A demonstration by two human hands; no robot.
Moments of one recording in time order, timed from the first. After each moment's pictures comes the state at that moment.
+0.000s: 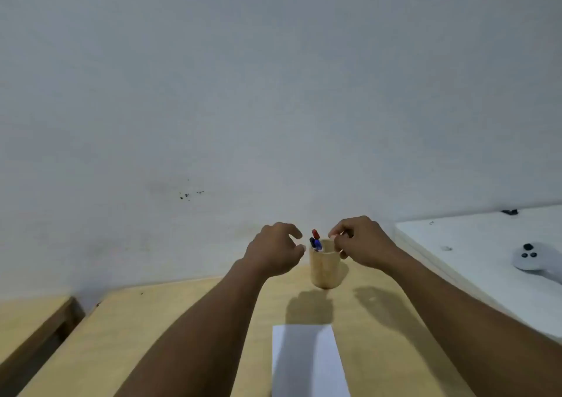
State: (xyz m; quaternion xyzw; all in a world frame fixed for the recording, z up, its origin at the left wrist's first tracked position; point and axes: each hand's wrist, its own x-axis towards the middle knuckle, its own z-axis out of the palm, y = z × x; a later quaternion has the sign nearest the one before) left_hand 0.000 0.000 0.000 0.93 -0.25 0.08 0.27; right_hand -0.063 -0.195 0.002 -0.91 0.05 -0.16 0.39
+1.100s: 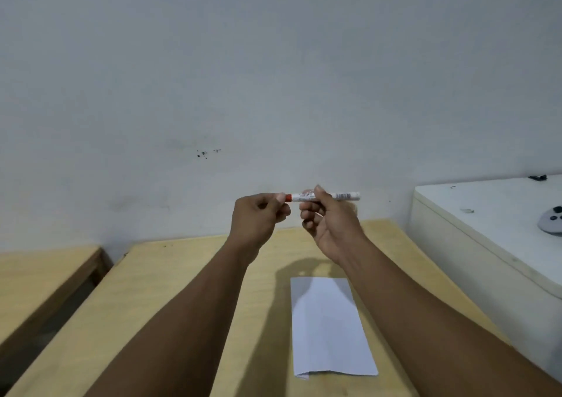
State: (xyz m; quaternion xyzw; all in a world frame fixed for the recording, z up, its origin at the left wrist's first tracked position) left_hand -0.026 0.062 -0.027 0.72 -0.15 0.07 0.67; right_hand -0.059 -0.083 -0.029 -0.43 0.08 -0.08 0.90
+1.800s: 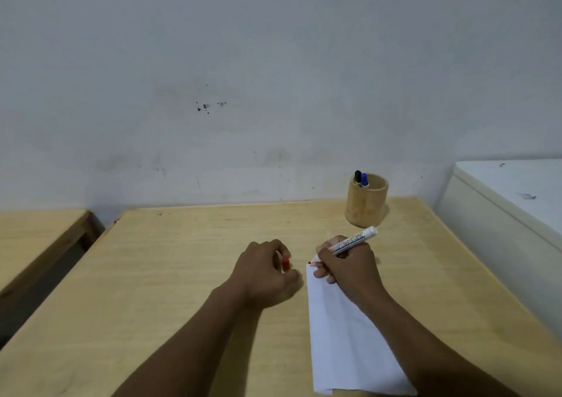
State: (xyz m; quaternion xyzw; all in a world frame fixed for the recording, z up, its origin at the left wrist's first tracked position) left_hand 0.005 0.098 -0.165 0.92 -0.18 -0.03 0.34; right_hand -0.036 -0.092 -0.170 -0.74 0.13 -0.11 0.65
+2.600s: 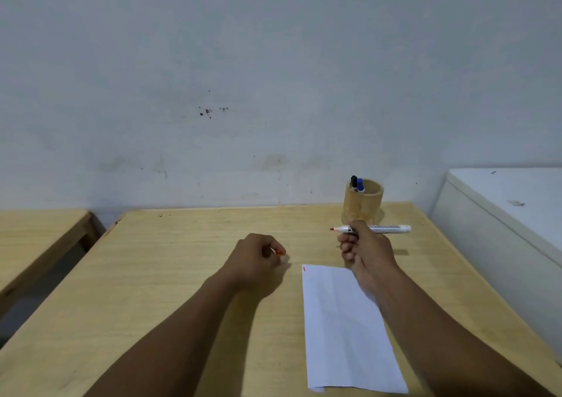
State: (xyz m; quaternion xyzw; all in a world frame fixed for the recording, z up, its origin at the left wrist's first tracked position) left_hand 0.016 0.106 -0.149 0.90 -0.14 -0.06 0.41; right_hand -0.027 -0.116 -0.130 -0.48 0.25 -0.10 0.83
